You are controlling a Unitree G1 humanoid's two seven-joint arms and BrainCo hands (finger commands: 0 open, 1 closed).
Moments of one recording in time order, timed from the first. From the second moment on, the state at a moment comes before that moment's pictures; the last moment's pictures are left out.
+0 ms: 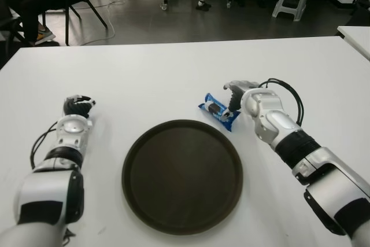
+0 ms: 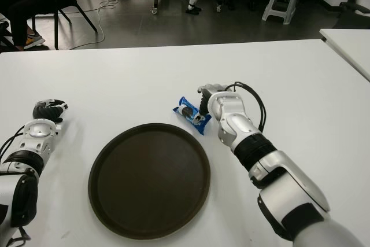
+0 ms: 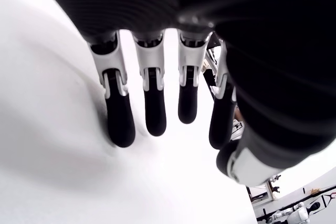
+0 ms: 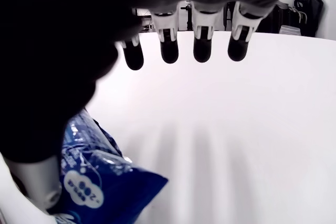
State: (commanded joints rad) left arm -0.75 0.30 0.12 1.33 0.11 -0.05 0.23; right arm -0.80 -0.25 0.62 0.63 -0.83 0.40 0.36
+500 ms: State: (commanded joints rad) left arm -0.75 0.30 0.12 1.34 0.12 -0.05 0.23; right arm -0.81 -0.25 0.62 0.64 -0.84 0.41 0.34
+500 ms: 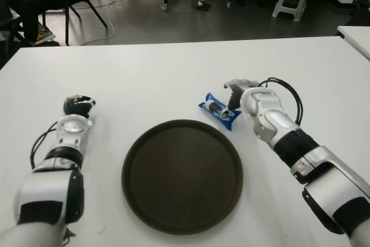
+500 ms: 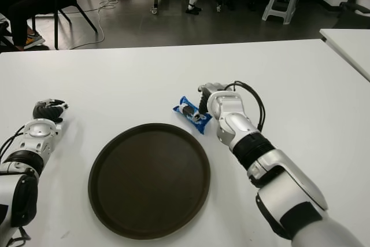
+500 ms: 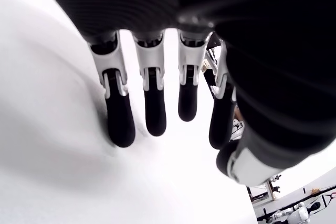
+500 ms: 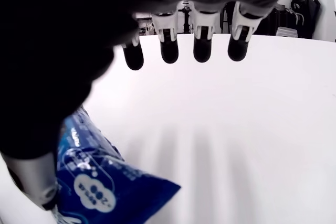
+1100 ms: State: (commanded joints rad) left arm -0.75 0.30 0.13 1.33 0.11 -0.06 0.23; right arm -0.80 -0.26 0.59 0.55 -0.82 0.41 0.37
